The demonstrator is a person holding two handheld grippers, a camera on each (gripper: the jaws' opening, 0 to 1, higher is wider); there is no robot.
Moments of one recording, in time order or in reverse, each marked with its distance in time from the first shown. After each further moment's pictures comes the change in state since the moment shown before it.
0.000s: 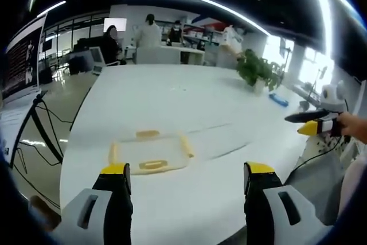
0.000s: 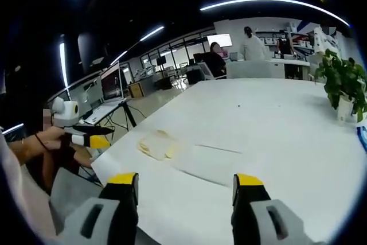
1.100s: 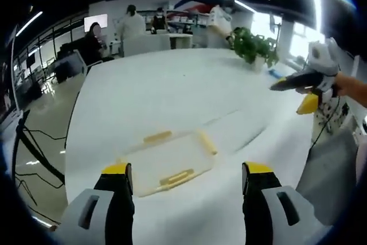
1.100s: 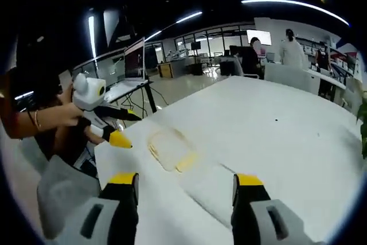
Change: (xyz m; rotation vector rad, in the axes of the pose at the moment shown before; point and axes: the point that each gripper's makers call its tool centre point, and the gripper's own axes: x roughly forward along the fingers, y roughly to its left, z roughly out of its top) left arm 0.055 0.042 -0.001 0.155 0.129 -0.058; right arm 0.103 0.023 0.027 -0.238 0.145 0.197
